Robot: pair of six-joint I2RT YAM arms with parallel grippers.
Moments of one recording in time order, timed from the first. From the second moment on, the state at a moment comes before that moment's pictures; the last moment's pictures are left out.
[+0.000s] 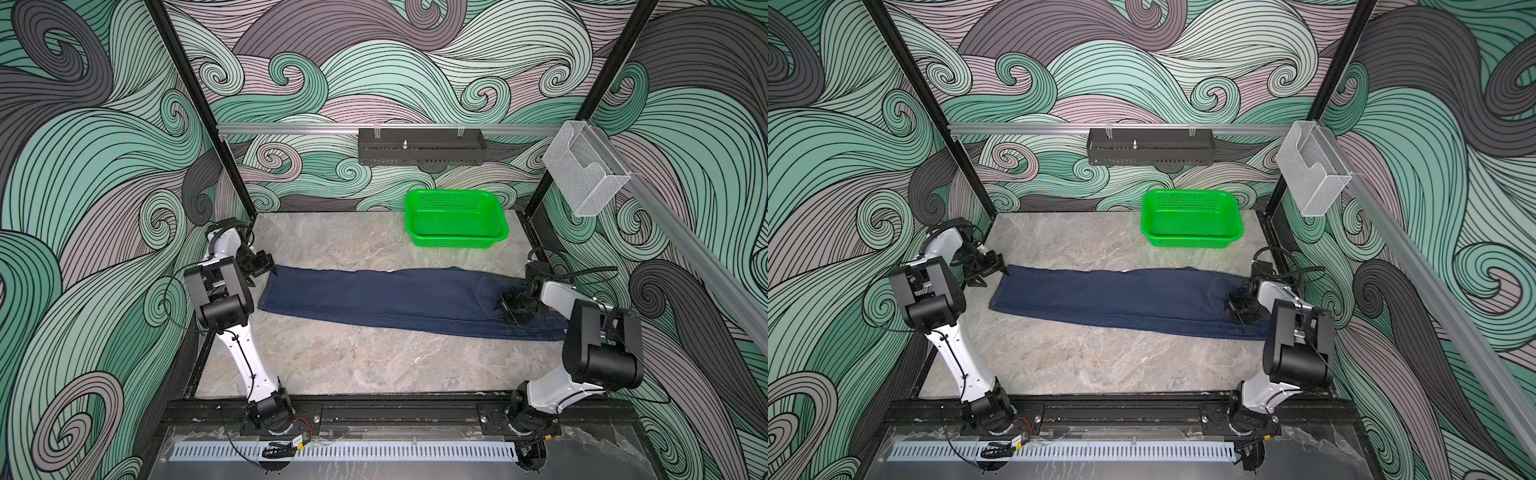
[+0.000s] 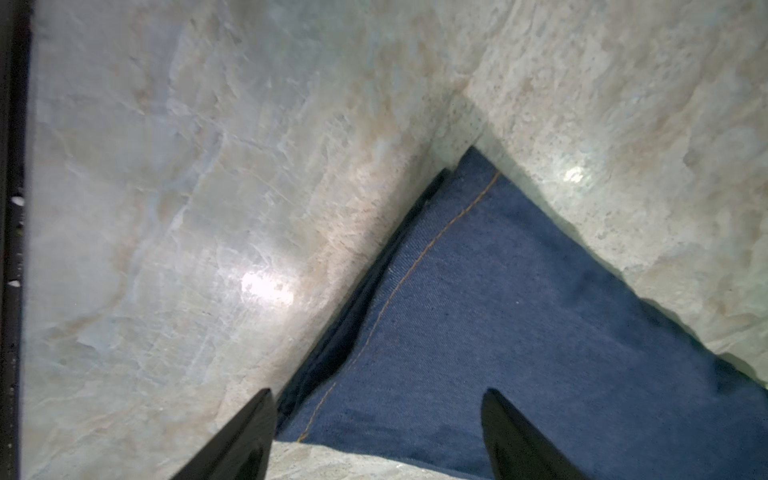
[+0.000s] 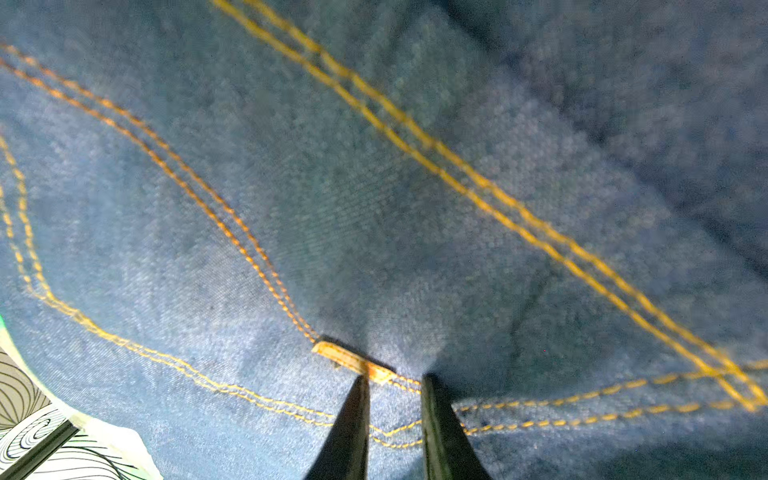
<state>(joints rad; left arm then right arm) 0.39 2.12 1.76 -1.18 0.15 -0.10 -0.23 1.60 0.84 -0.61 -0.29 0.84</state>
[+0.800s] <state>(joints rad) 0.34 2.17 1.65 -1.14 0.17 0.02 -0.23 1.60 0.84 -0.60 -0.31 0.82</state>
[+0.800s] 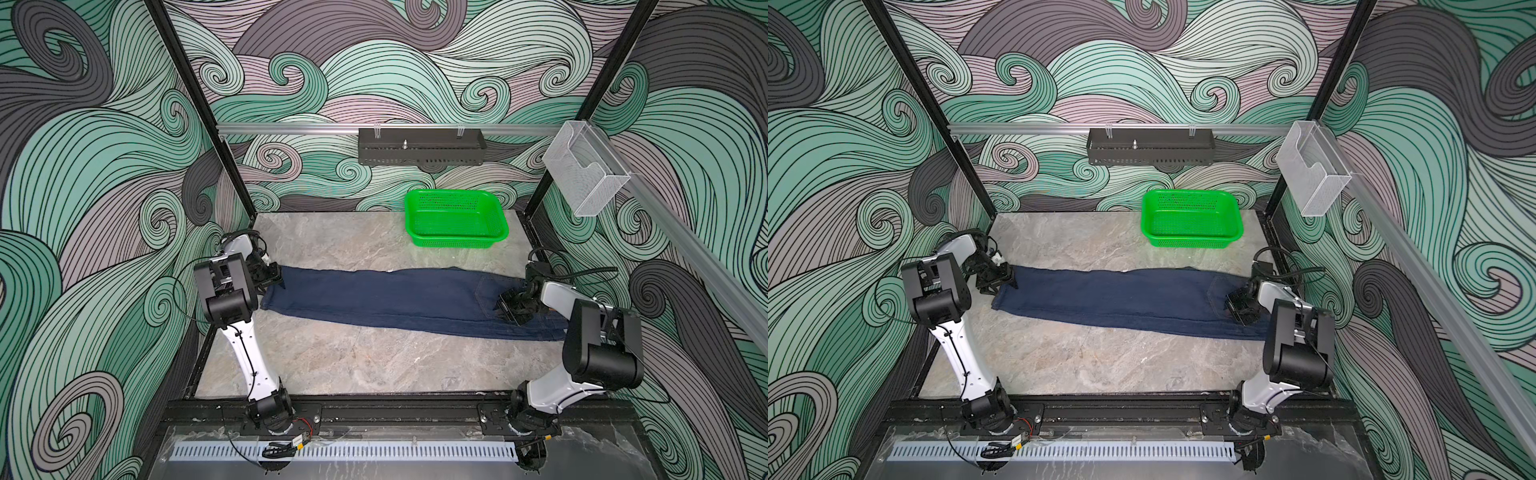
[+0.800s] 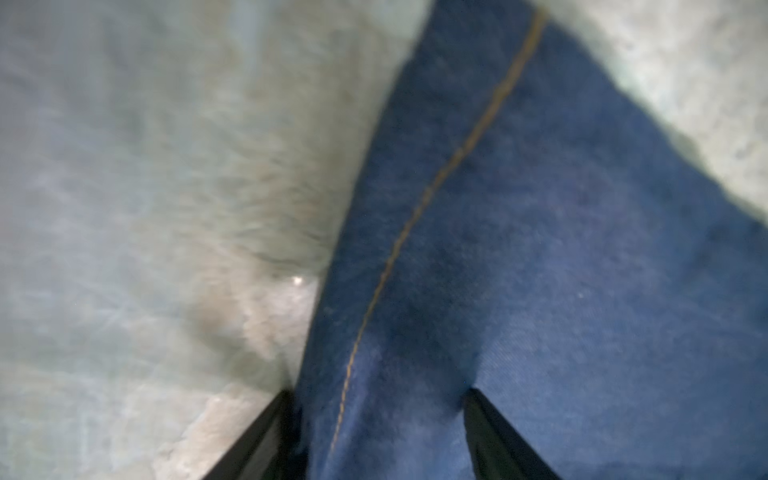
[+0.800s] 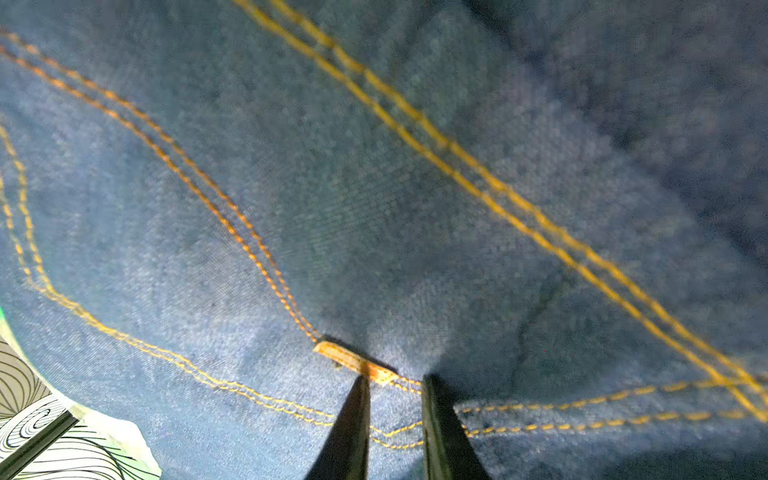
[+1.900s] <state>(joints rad) 0.36 2.02 1.62 -1.09 -0.03 0.01 -0.06 1.60 0.86 -0.61 -0.31 0.85</state>
